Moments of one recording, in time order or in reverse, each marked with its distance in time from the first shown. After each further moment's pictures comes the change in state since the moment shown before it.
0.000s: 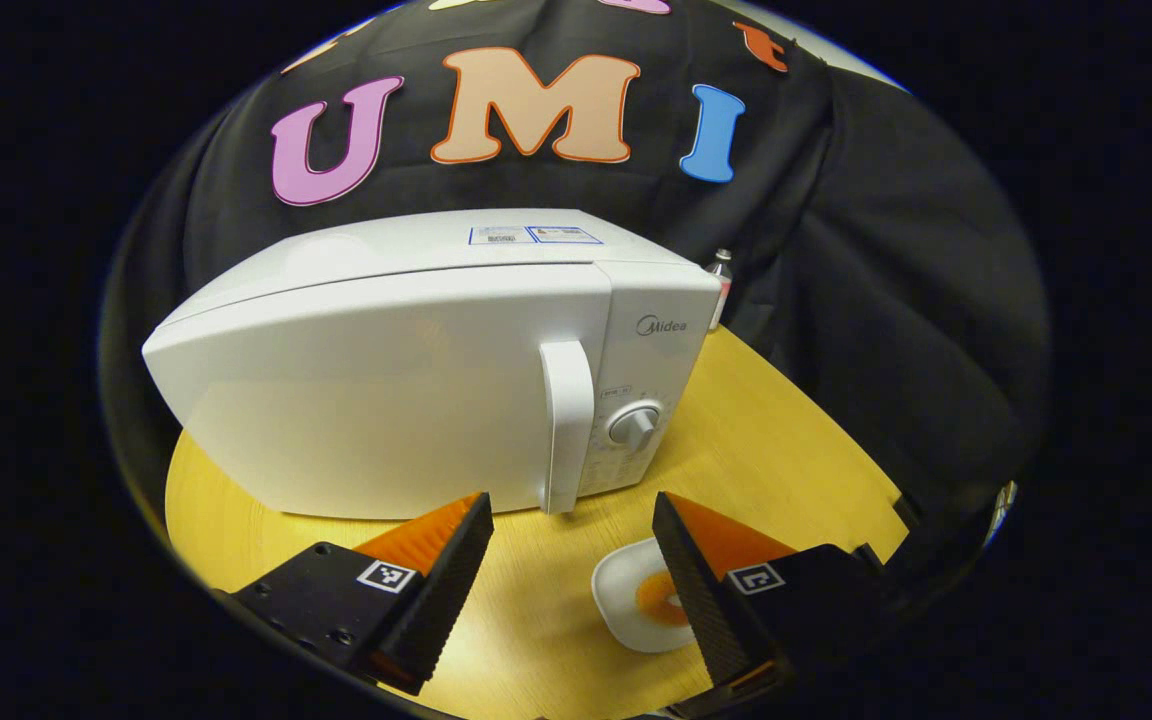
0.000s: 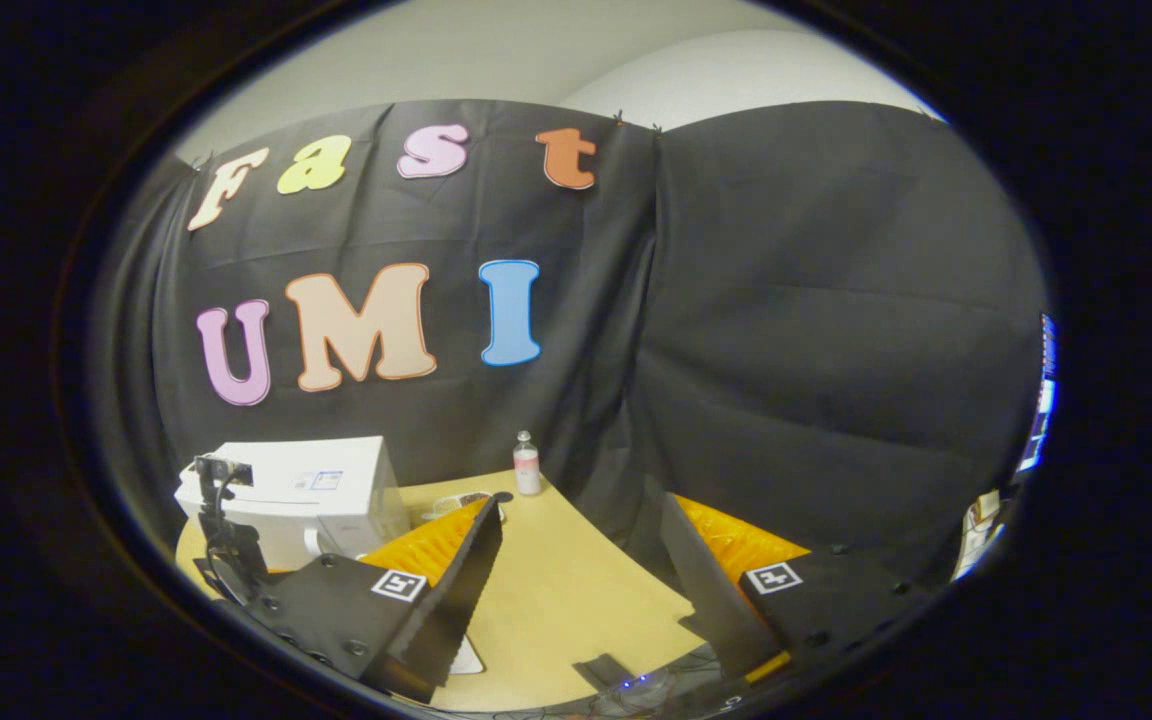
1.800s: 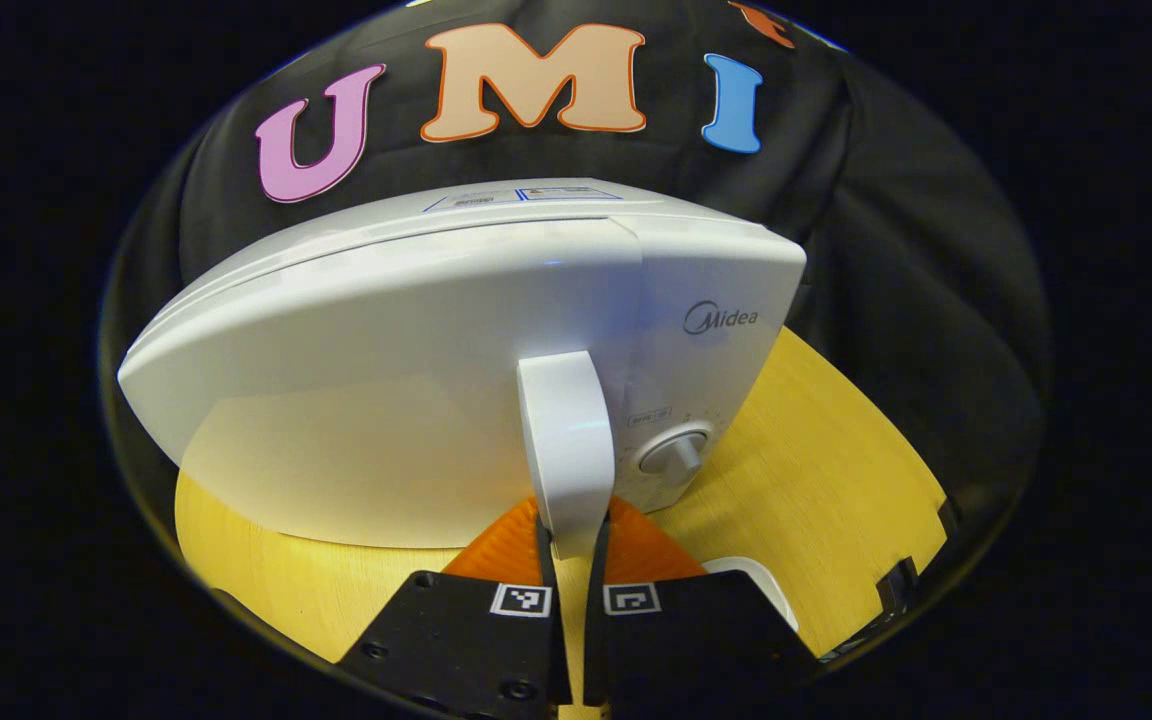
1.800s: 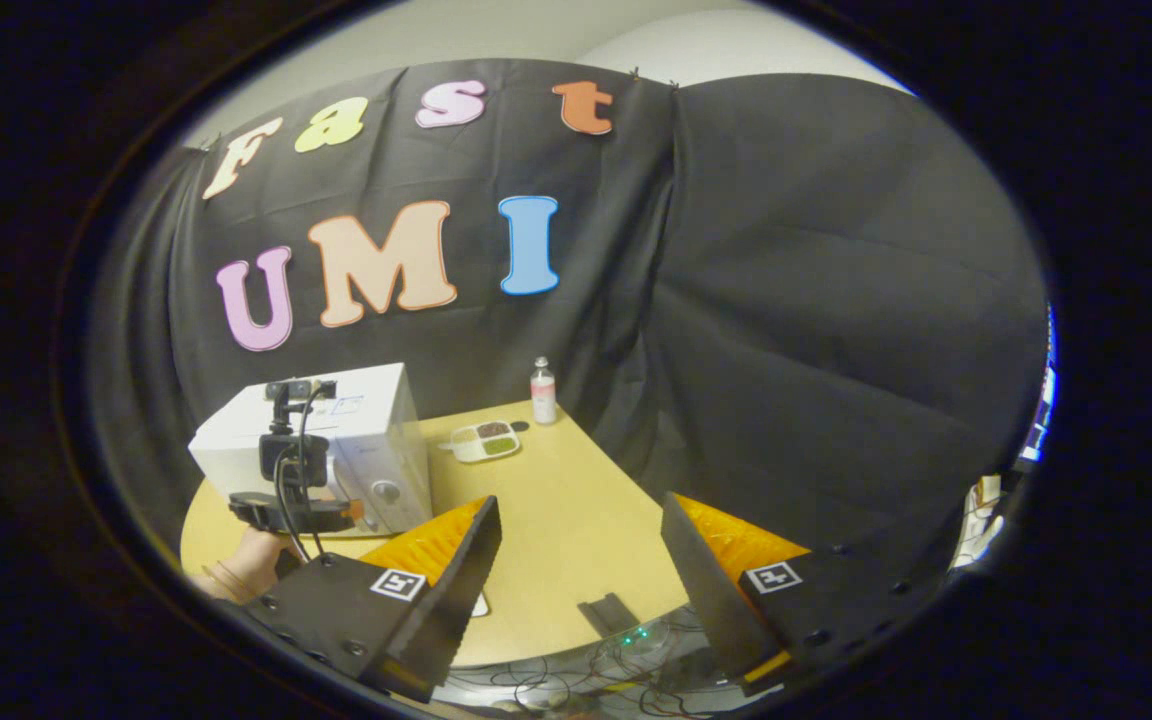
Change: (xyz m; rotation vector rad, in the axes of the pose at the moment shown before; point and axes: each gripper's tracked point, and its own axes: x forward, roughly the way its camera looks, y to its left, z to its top) left arm 0.051 0.009 0.002 0.024 0.038 0.085; right arm -0.038 0.003 -0.073 -0.038 0.189 0.076
